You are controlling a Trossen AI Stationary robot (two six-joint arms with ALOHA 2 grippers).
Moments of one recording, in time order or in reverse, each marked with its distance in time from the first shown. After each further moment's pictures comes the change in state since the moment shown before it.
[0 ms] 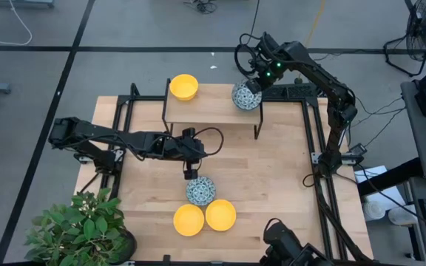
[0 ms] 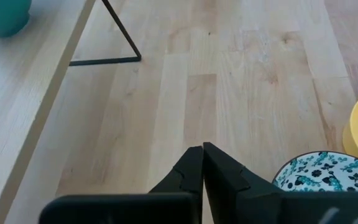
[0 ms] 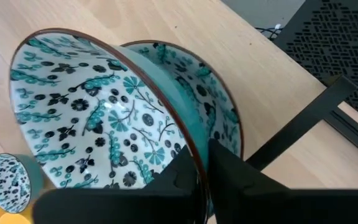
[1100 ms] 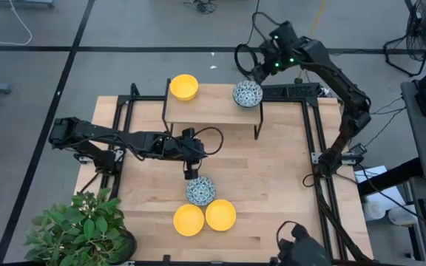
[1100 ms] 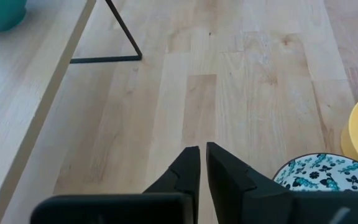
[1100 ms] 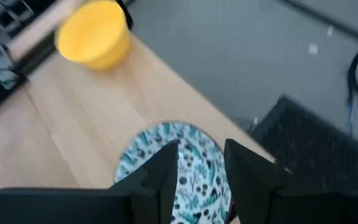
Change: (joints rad) left arm 0.000 0.000 0.000 -0.001 0.000 -0.018; right arm -0.002 -0.172 -0.012 0.238 0.056 -0.024
